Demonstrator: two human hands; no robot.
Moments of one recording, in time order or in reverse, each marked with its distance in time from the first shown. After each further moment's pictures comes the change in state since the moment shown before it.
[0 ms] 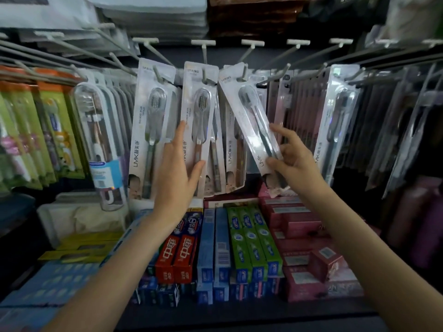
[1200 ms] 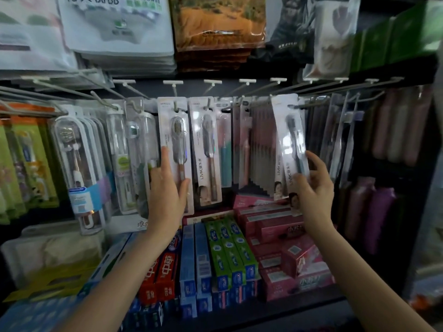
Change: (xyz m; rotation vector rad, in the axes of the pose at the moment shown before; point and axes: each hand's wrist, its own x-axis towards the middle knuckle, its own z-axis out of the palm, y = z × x) left_hand -0.005 0.011 0.016 -0.041 -0.010 -0.058; right_hand -0.057 0.003 -0.048 -0.162 0.668 0.032
